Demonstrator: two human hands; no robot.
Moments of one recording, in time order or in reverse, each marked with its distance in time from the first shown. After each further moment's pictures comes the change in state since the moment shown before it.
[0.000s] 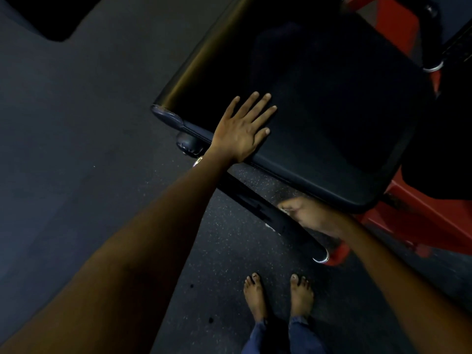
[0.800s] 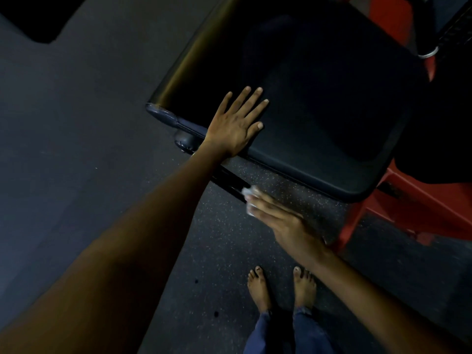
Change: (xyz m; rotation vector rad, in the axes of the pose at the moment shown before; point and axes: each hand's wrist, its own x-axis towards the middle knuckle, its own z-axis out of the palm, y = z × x) left_hand -0.002 -0.001 -0.007 -0.041 -0.035 0.017; right_hand -0.046 0.005 0.062 -0.776 0.548 -0.783
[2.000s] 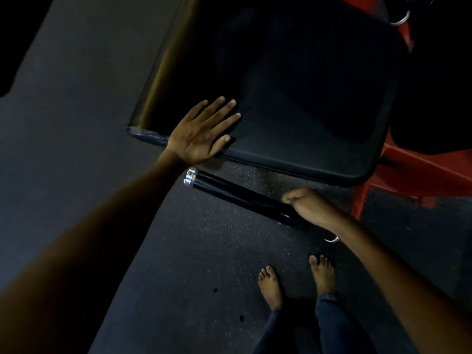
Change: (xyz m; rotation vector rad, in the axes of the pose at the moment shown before) left_hand -0.004 -0.064 0.011 0.102 0.236 0.433; right_hand 0.026 0.030 -0.015 0.687 -0.194 0.933
